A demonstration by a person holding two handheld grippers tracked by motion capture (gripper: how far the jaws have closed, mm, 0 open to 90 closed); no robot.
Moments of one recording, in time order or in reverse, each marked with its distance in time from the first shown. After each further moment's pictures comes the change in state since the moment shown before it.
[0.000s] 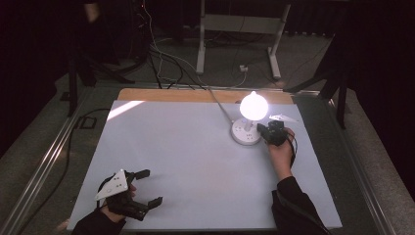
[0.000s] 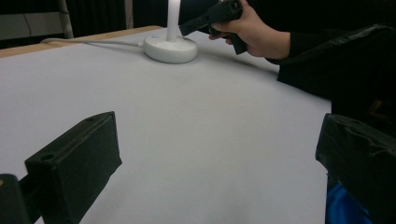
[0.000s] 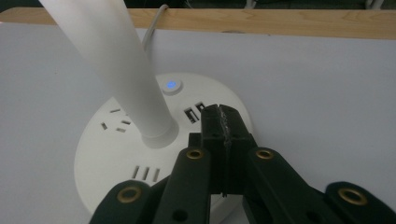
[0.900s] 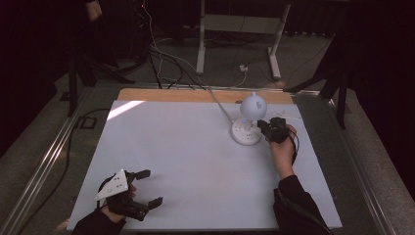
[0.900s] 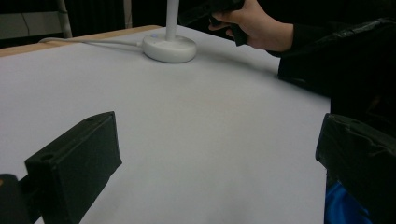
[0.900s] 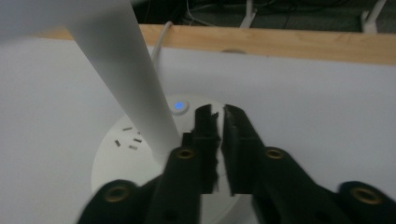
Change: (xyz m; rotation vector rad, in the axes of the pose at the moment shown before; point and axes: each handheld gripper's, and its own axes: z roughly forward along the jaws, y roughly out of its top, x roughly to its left) left arm 0.000 0.000 0.000 -0.002 -0.004 -0.005; right arm 0.005 0.015 -0.013 -0.051 -0.013 -0.024
